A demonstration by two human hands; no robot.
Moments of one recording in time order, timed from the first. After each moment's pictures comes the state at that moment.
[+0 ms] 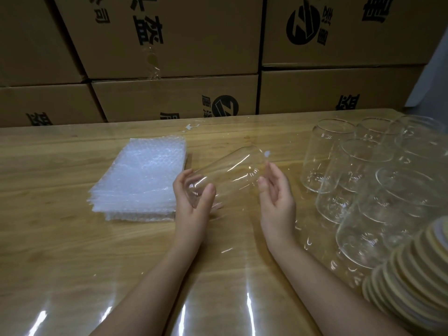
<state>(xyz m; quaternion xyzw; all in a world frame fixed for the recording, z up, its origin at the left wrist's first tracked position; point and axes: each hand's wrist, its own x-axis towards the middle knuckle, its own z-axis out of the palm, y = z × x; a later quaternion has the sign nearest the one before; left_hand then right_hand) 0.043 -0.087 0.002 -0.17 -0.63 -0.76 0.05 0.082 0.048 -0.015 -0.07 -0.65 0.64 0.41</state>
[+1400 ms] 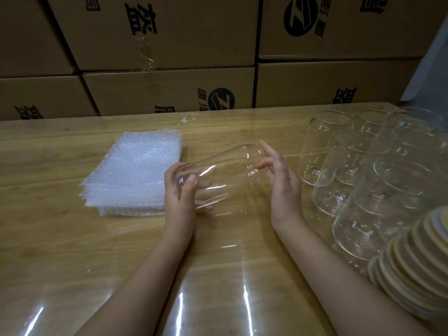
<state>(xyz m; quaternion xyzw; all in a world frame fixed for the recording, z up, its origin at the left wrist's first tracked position) 0.032 -0.093 0.003 -0.15 -0.62 -0.77 0.03 0.087 0.063 0.014 -0.05 -0.64 0.69 0.34</state>
